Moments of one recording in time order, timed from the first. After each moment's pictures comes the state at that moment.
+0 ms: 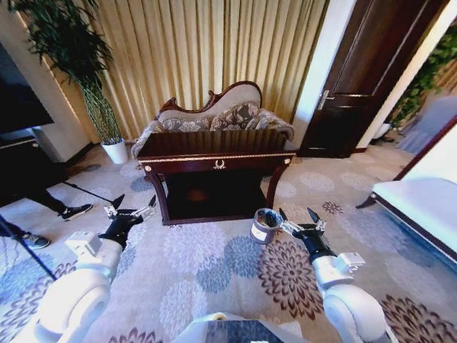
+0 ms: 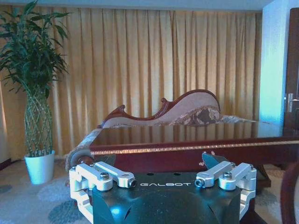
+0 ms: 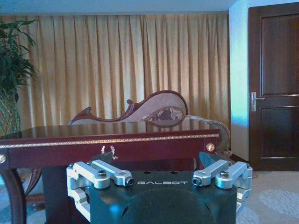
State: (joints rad) left arm 1.65 -0.93 -0.75 -2.50 -0.68 0.35 -0.36; right arm -1.76 1.24 0.66 2.40 0.39 -0.15 0.13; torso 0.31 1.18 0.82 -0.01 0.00
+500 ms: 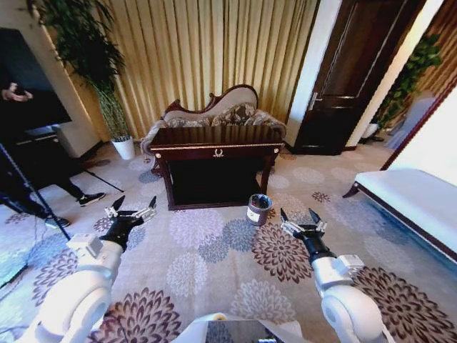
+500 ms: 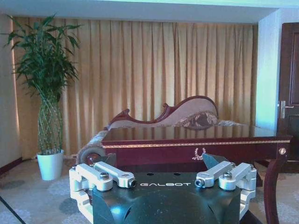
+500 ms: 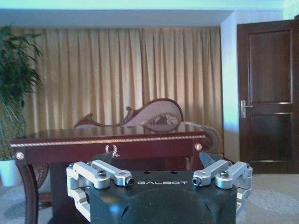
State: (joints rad) left arm 1.66 -0.95 -0.73 -2.50 -0.67 0.33 -0.36; right arm -1.75 1.26 0.66 2.36 0.37 -0.12 0.13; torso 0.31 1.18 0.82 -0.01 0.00
